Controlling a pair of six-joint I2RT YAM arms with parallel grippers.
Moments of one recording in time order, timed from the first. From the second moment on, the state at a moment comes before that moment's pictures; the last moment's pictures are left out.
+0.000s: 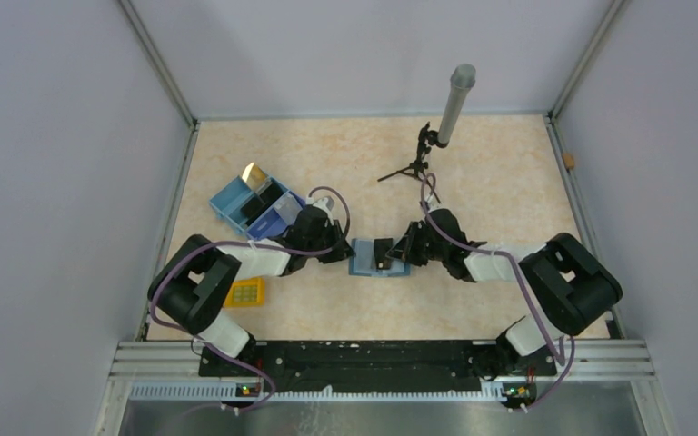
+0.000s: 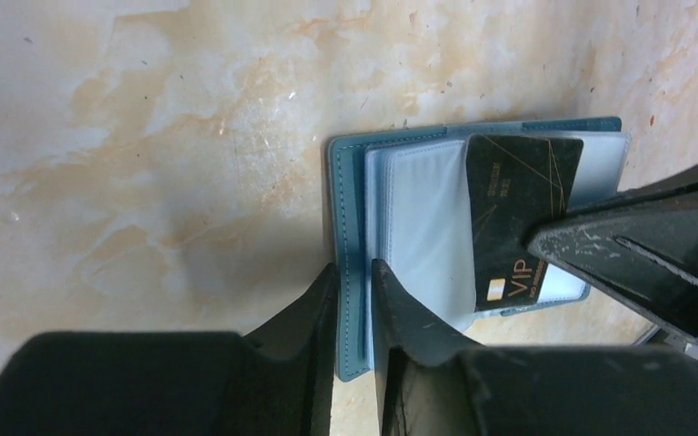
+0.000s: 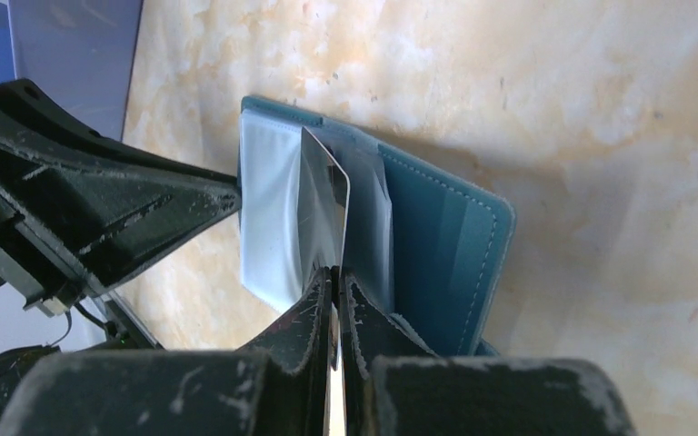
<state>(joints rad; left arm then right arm) -0.59 1.57 0.61 0.22 0.19 -0.75 0.59 1.55 0.54 0.36 -0.26 0.85</state>
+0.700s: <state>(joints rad) -0.62 1.61 0.63 0.27 0.13 -0.75 0.69 1.41 0.44 0.30 -0.06 1.02</state>
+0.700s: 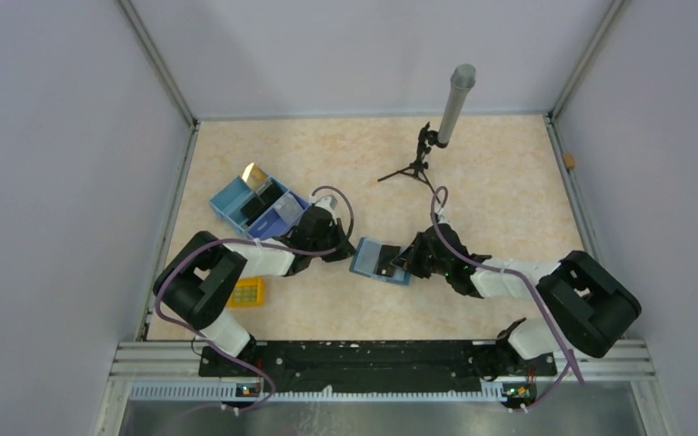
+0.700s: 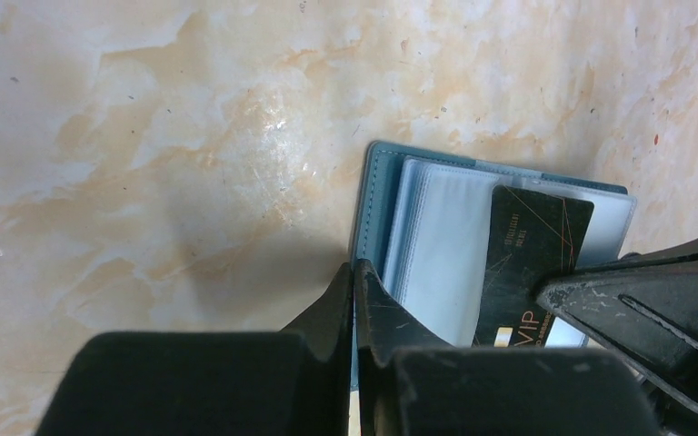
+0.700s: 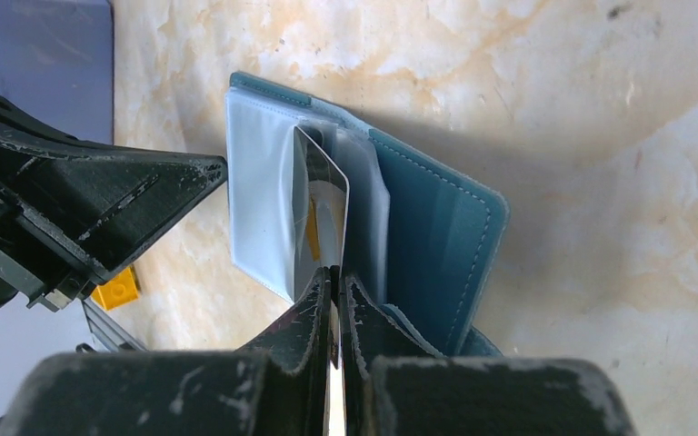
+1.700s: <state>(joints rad) -0.63 1.61 0.63 0.27 0.11 -0.75 0.82 1.29 0.34 0.23 0.14 1.27</state>
